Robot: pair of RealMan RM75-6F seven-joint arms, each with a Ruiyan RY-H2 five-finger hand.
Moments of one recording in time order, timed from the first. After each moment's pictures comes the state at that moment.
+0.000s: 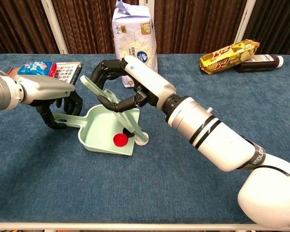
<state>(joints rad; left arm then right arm) -0.90 -1.46 0.02 -1.53 0.82 0.78 0.51 0.88 -2.19 0.12 -0.67 -1.62 1.27 0.78</state>
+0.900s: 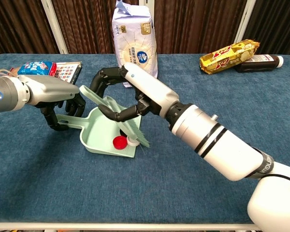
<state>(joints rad) -0.96 -1.48 0.03 -1.58 0.69 0.83 0.65 0.85 -2.18 0.09 -0.72 -1.65 1.28 0.74</state>
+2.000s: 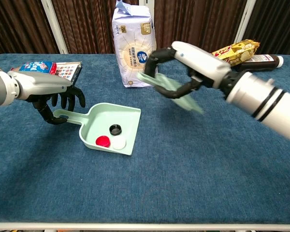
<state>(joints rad) -0.92 -1.43 0.02 -1.61 0.72 0.84 0.52 0.82 -1.85 0.02 -0.79 -1.68 1.26 0.58</state>
